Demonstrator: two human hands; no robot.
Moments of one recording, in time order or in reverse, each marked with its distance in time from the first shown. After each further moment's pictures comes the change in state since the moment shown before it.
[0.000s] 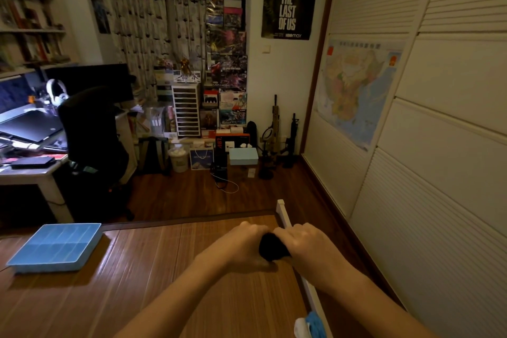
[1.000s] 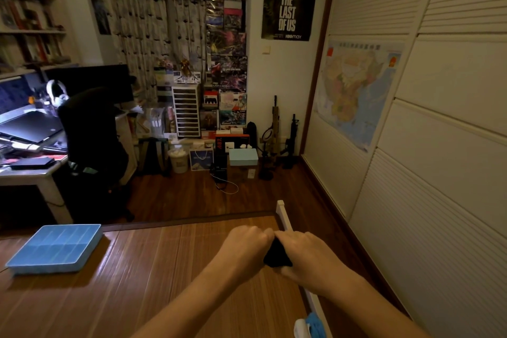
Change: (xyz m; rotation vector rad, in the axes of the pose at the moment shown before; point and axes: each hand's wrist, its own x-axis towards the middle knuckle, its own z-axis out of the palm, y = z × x) left_hand 0.007 0.001 0.025 0.361 0.161 0.008; right_hand 0.004 -0.009 -0.003 0.193 -0.138 0.142
